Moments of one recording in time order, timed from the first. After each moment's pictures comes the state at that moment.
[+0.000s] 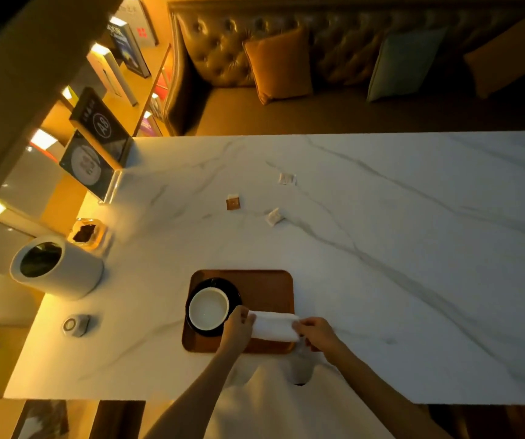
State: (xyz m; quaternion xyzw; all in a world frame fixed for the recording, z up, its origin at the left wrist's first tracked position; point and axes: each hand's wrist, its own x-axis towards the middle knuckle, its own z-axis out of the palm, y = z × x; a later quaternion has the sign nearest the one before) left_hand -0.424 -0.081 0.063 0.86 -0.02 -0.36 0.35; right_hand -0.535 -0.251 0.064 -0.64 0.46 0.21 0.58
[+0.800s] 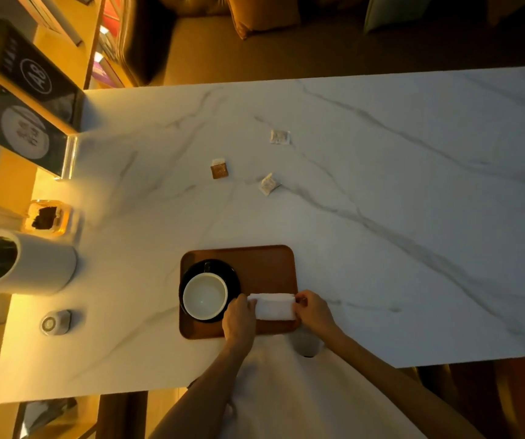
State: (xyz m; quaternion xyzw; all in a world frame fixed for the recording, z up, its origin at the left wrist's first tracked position) left_hand -0.420 -0.083 0.006 0.93 -0.05 -0.30 0.19; right_hand -0.512 -0.234 0.010 -0.74 0.45 0.22 0.45
